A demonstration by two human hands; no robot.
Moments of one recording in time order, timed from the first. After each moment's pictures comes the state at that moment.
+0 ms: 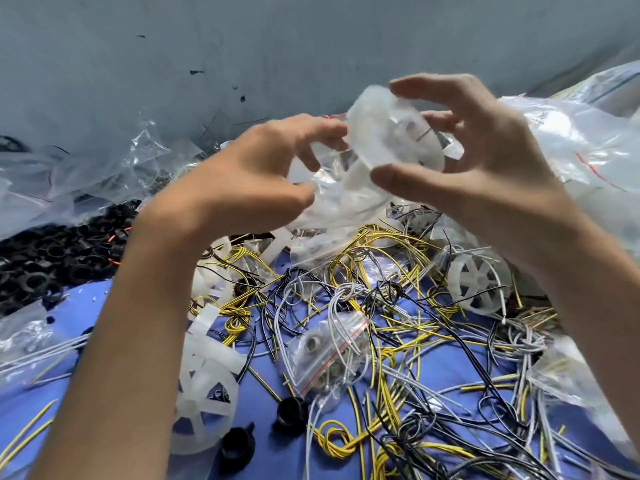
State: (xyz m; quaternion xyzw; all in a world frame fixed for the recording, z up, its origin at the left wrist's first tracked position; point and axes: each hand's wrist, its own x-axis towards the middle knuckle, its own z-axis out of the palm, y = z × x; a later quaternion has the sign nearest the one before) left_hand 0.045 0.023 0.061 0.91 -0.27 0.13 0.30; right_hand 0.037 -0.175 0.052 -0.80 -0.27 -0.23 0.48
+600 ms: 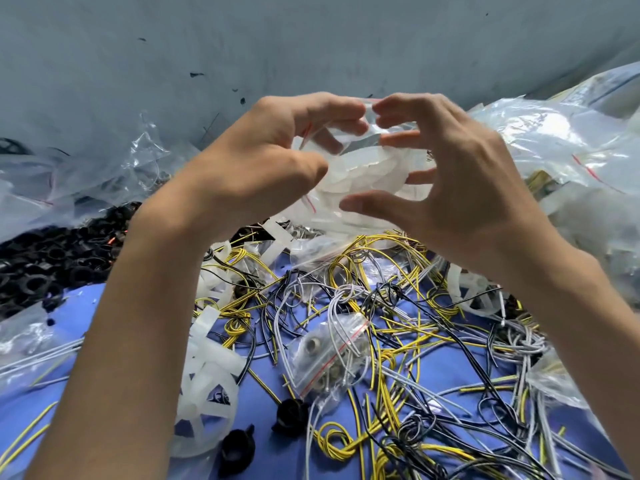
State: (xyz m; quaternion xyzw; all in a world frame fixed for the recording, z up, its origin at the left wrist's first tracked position) left_hand 0.041 0.014 0.068 0.85 -0.28 0.13 0.43; right_hand 0.040 -0.166 0.042 -0.84 -0.30 -0.31 0.32
